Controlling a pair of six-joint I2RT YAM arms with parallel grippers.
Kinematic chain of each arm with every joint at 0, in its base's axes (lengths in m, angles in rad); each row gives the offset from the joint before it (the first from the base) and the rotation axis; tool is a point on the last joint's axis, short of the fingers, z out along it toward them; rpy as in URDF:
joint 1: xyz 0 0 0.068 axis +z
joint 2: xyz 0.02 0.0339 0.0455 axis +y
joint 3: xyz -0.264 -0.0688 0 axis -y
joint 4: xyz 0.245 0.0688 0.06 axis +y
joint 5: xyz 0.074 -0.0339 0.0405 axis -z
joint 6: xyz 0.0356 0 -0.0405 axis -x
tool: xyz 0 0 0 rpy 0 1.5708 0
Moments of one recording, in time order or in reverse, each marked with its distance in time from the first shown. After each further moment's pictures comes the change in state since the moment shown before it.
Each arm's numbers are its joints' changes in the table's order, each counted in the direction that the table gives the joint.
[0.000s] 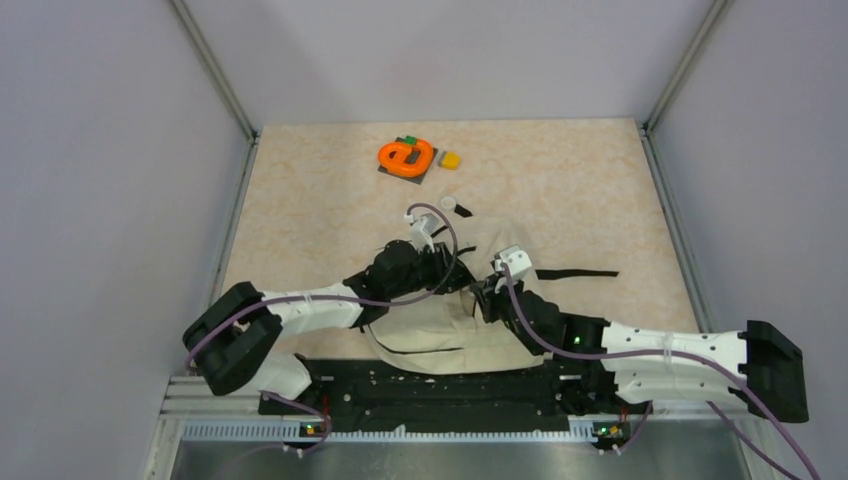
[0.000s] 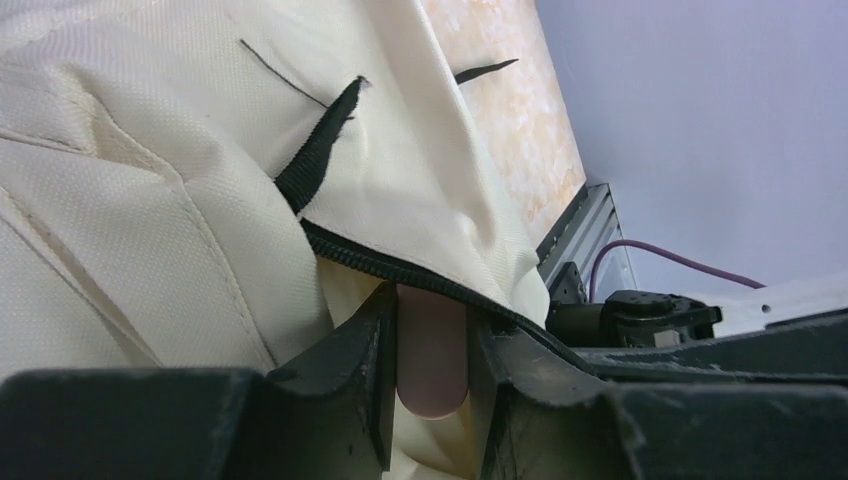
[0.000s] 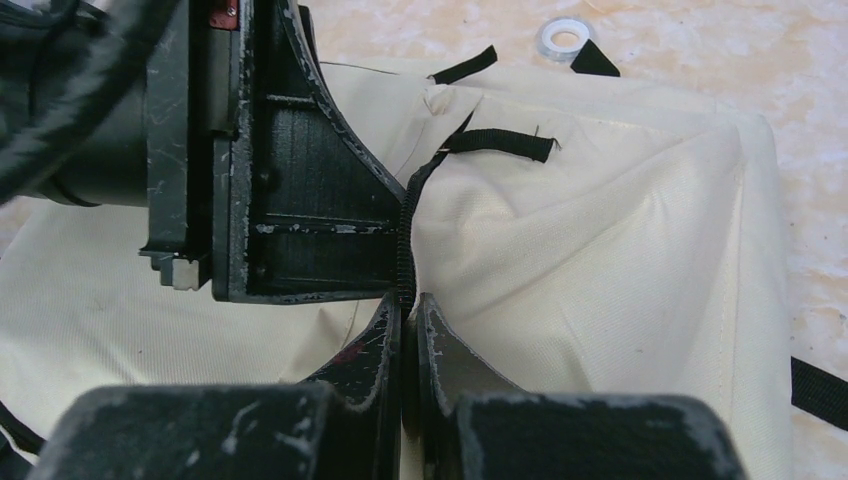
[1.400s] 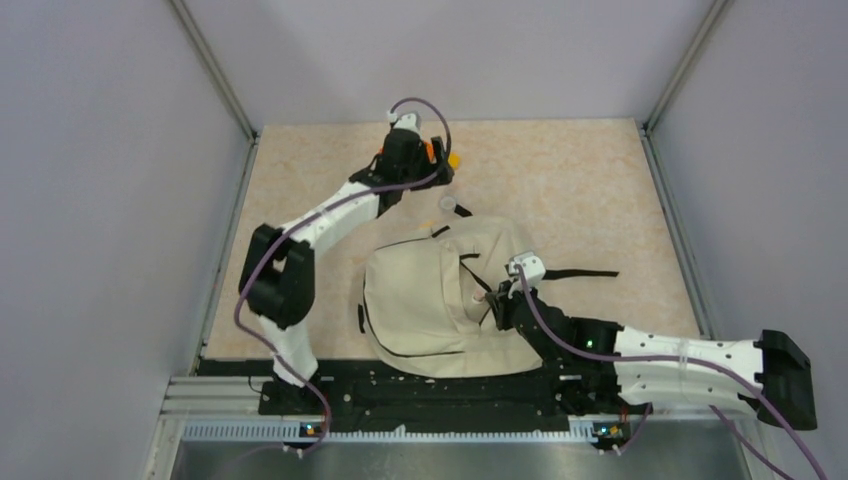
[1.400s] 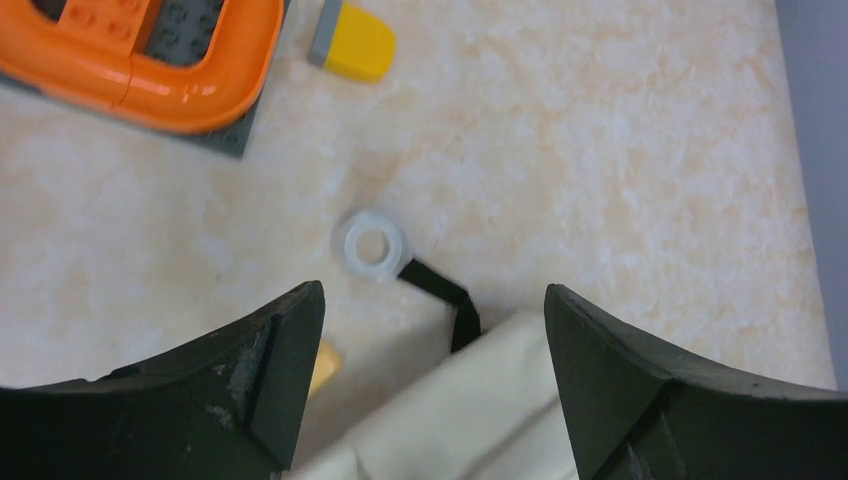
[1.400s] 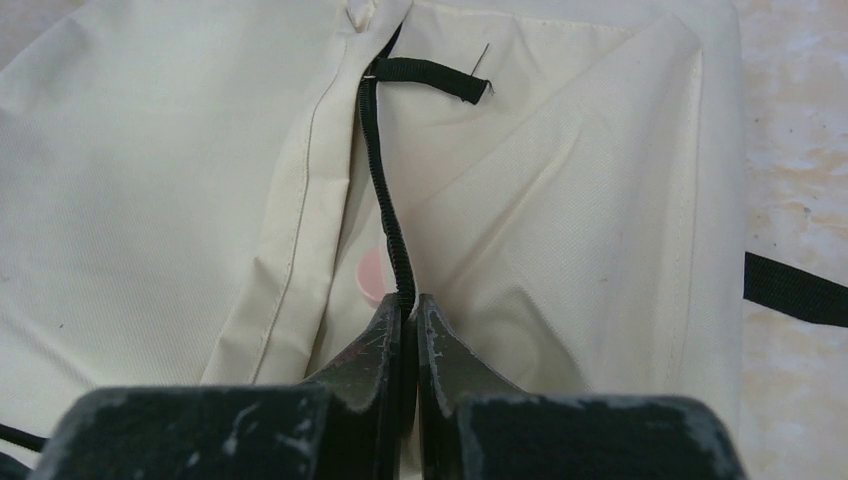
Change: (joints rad) left arm 0.327 0.370 0.790 0.633 -0.245 -0.324; right arm 0.000 -0.104 -0.029 0.232 0.032 -0.148
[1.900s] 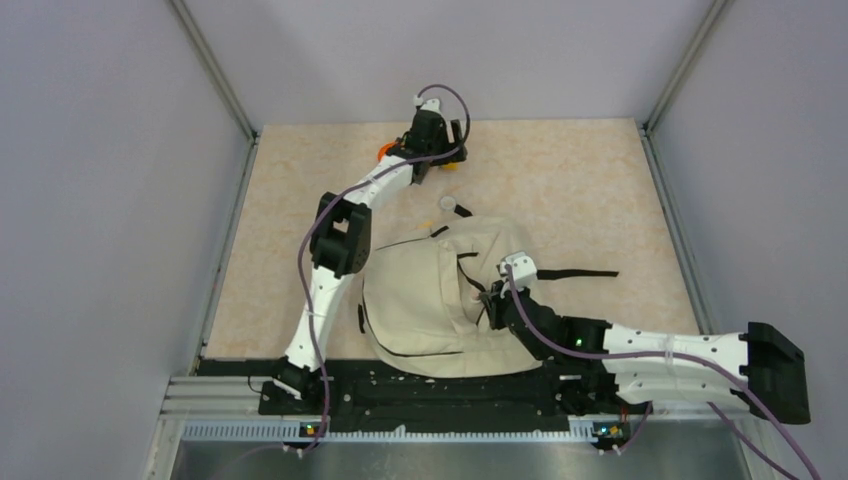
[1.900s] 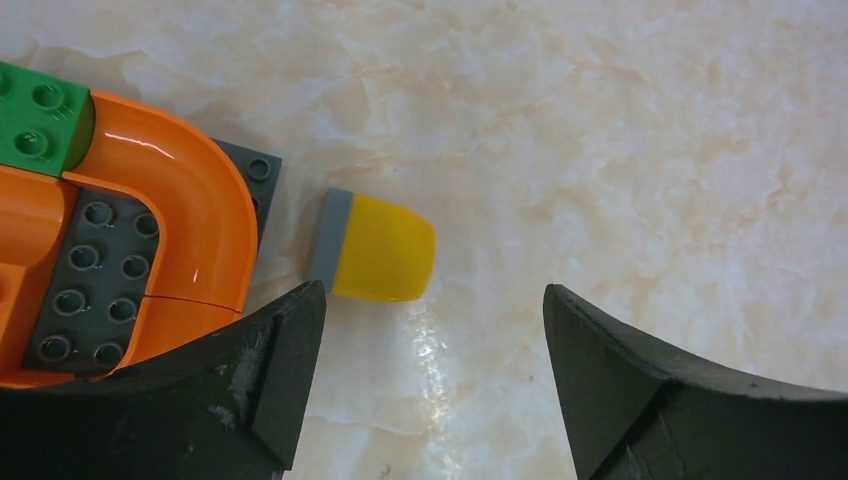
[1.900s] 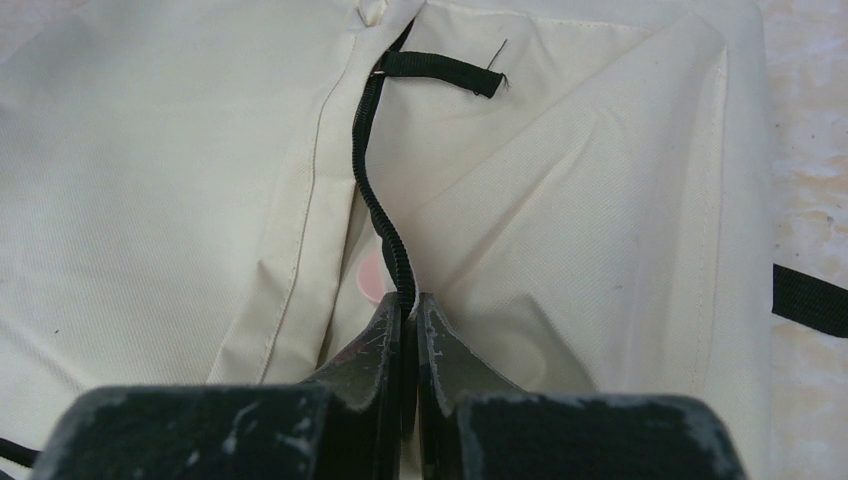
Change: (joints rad) left arm 0.069 0.725 0.811 0.070 0.048 -0.072; right arm 0.000 0.082 0.000 -0.079 -0.002 0.011
